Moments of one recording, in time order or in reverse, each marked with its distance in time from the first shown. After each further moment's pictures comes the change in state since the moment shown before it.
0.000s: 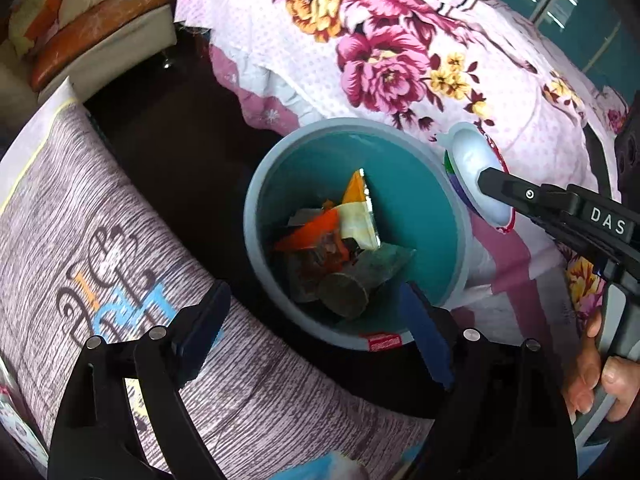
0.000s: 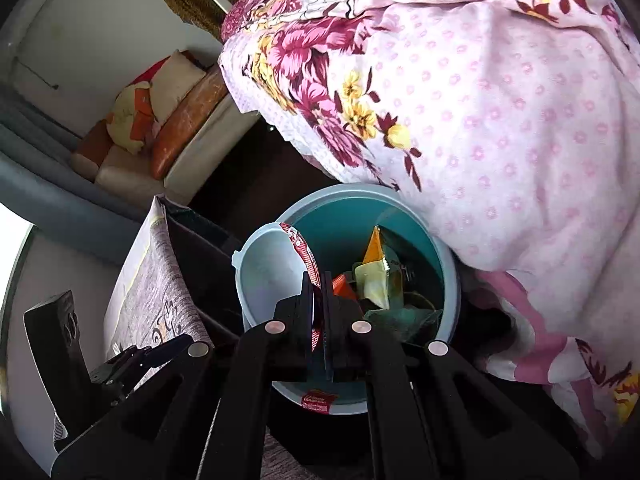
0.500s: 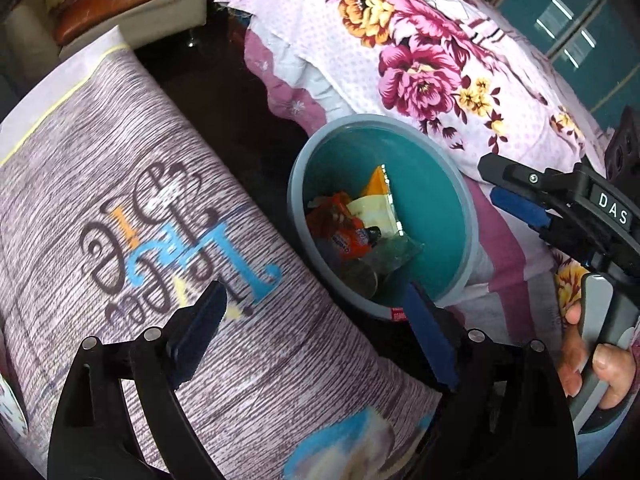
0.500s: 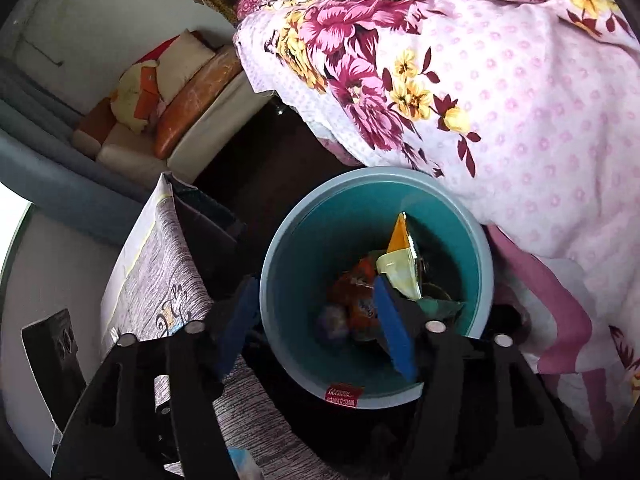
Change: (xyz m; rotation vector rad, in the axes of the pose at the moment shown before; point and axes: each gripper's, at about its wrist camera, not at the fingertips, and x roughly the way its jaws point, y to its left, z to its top) left arm -0.021 0.043 -0.032 -0.133 -0.014 -0.047; right arm 0.010 0.034 -0.011 -0.042 0.033 -0.018
